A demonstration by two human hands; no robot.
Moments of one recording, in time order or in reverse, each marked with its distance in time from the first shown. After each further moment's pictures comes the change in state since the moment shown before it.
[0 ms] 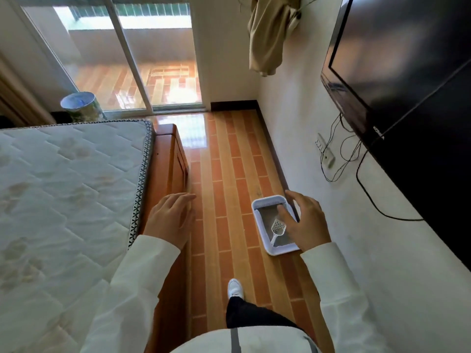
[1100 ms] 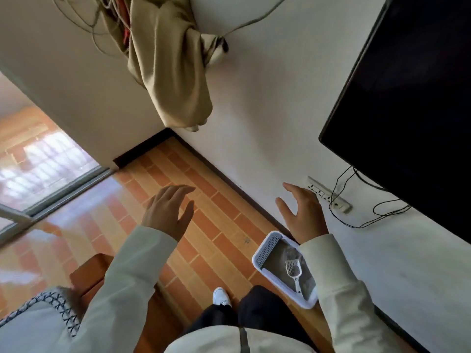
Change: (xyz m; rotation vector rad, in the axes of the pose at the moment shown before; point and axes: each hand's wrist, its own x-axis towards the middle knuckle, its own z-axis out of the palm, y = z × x) left_hand 0.672 -0.078 0.175 -0.047 -0.394 0.603; right_hand 0.511 -0.052 0.067 -0.003 0.433 0.417
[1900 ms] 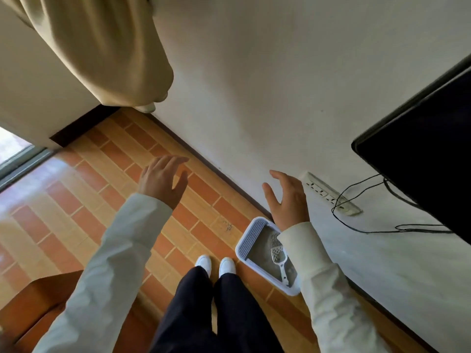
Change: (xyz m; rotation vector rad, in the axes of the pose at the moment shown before) left_hand 0.181 -0.056 0.165 -0.096 -0.044 0.037; right_hand 0.139 0.091 0.114 -0.047 0.017 0.136
